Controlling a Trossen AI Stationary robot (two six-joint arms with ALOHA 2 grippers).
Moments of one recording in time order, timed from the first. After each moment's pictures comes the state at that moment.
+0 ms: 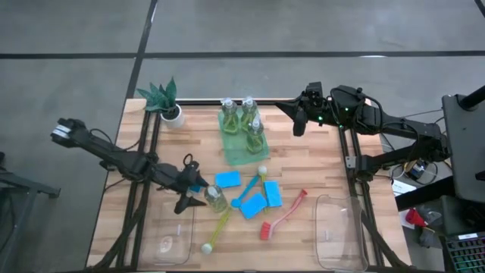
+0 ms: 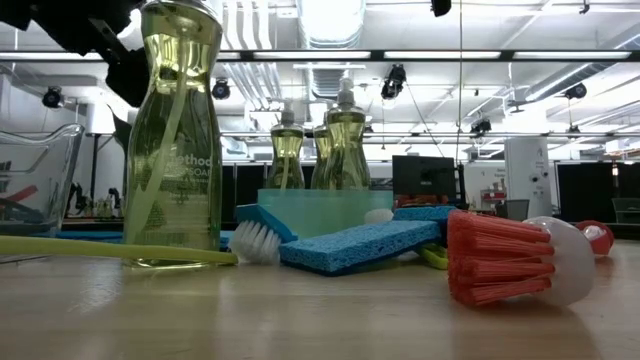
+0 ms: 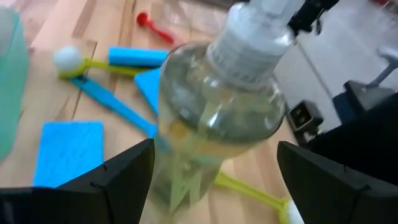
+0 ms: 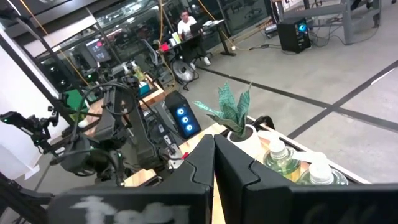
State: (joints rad) left arm -0.38 0.93 0.54 -0.04 -0.05 -0.41; right arm -0.19 1.13 1.22 -0.18 0.13 0.47
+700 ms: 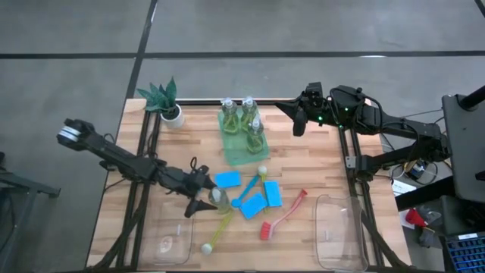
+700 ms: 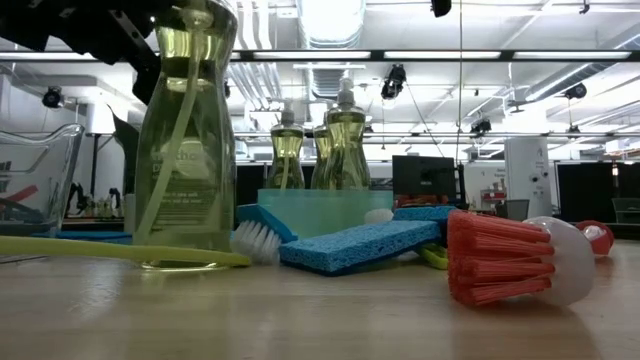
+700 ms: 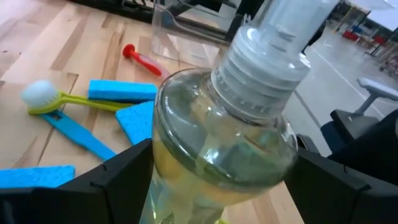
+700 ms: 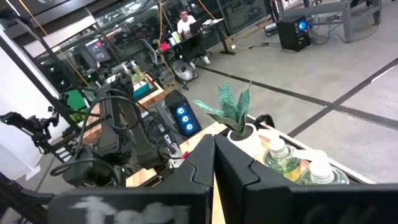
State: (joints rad) left arm -0.38 1.12 0.49 0.34 -0.06 -0.42; right arm -0.19 1.13 1.22 -0.18 0.13 0.48
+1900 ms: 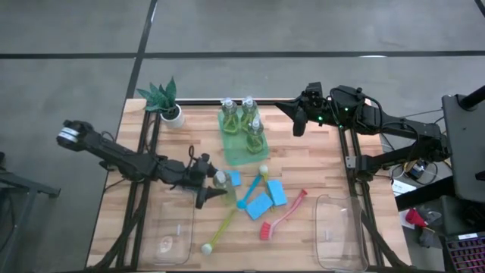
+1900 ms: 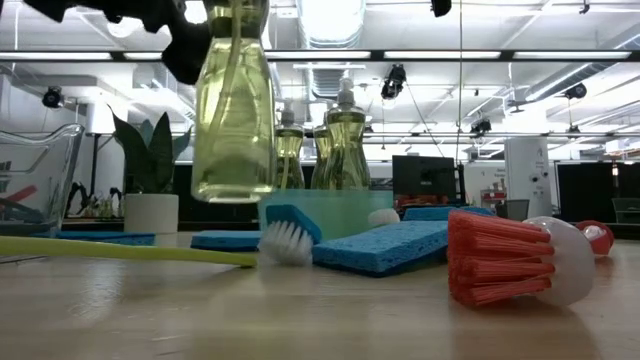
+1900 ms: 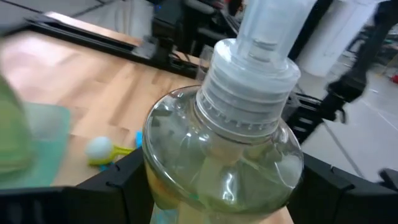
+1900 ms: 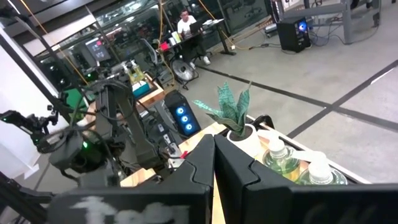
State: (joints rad) left arm -0.31 1.11 0.63 0.29 -0.24 -0.40; right arm -0.19 1.13 1.22 -0.18 0.13 0.47
